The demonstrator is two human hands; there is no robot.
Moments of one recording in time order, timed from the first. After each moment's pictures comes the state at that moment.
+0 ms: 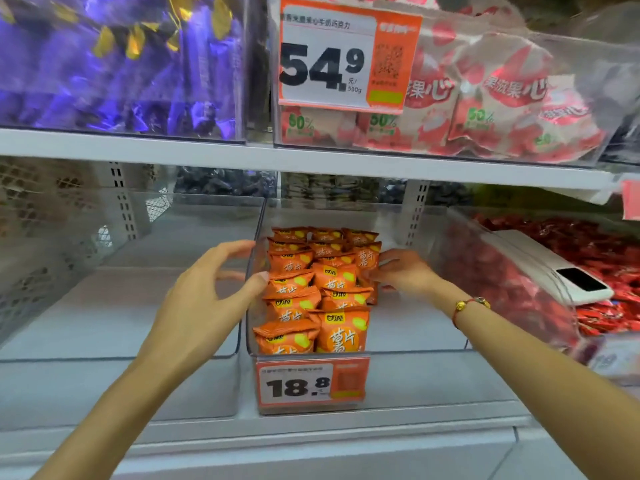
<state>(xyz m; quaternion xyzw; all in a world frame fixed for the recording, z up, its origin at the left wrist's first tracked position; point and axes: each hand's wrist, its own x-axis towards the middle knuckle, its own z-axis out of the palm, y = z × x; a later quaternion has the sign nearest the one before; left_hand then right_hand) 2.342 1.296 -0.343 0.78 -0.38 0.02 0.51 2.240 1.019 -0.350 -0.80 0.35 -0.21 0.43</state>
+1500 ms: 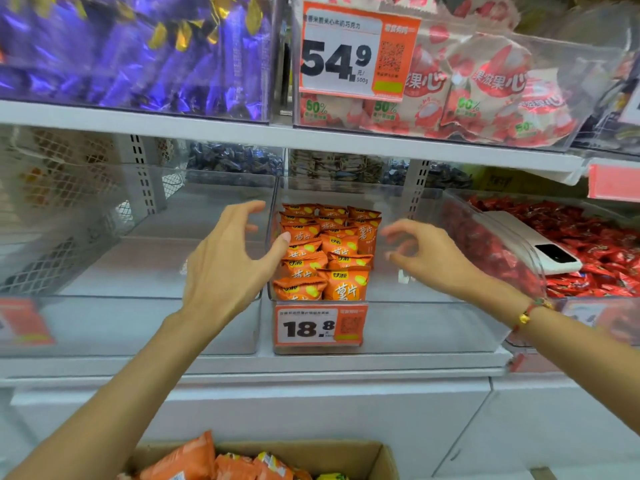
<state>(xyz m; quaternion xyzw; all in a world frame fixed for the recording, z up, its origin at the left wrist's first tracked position) 2.324 1.298 -0.340 0.80 -0.37 0.18 0.44 2.168 1.076 -0.318 -0.93 0.21 -0.24 0.17</state>
